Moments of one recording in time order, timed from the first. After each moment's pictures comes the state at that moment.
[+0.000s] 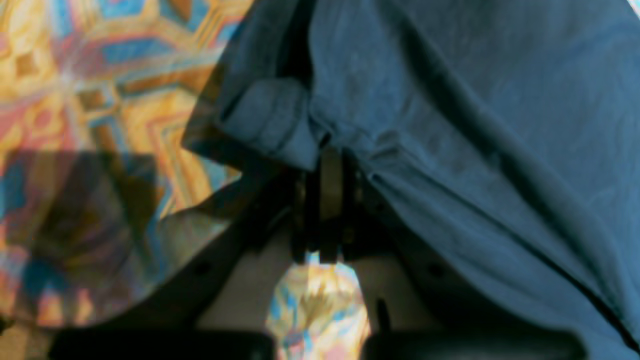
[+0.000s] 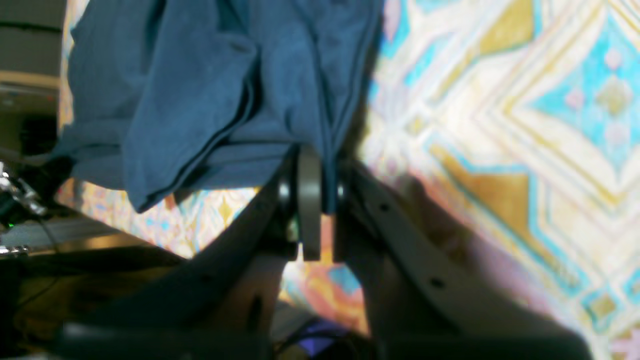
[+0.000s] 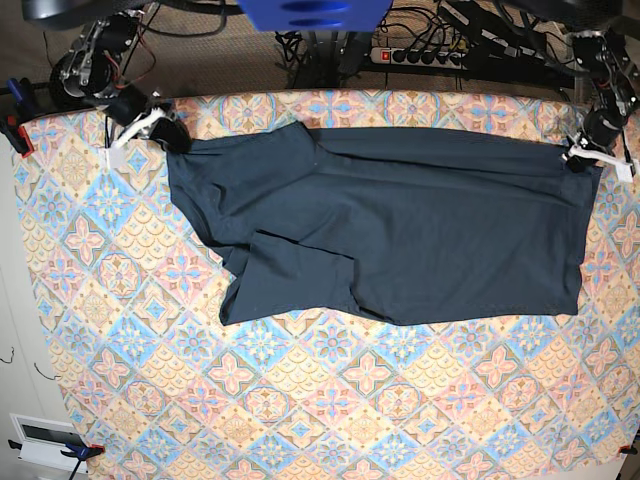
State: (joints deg) left arm 18.6 -22.9 -41.3 75.6 -45.9 -18.8 44.2; right arm -21.1 7.7 36.2 85.7 56.5 40.9 -61.2
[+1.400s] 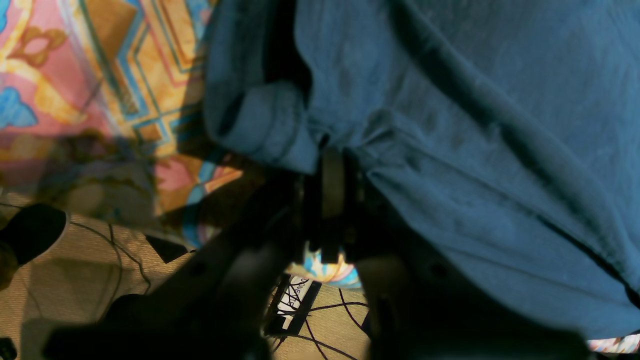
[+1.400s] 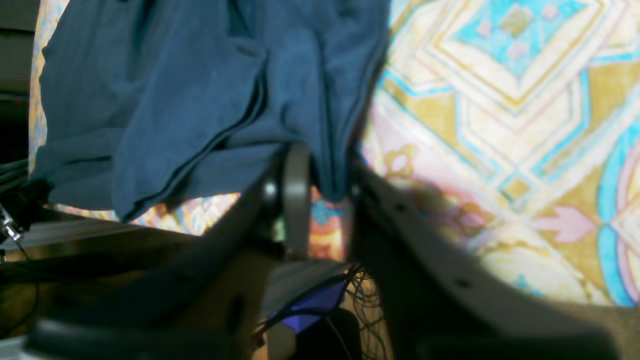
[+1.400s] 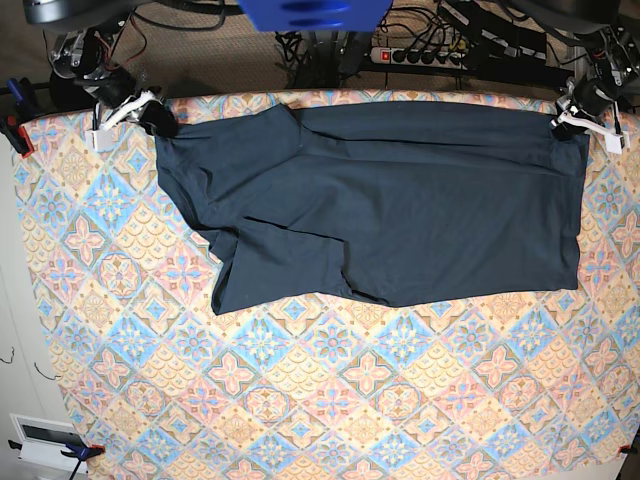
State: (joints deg) left arm 27.5 -21.4 -41.8 80.5 -50.1 -18.9 49.5; right arm -26.4 7.7 39.1 89.3 56.5 40.9 -60.5
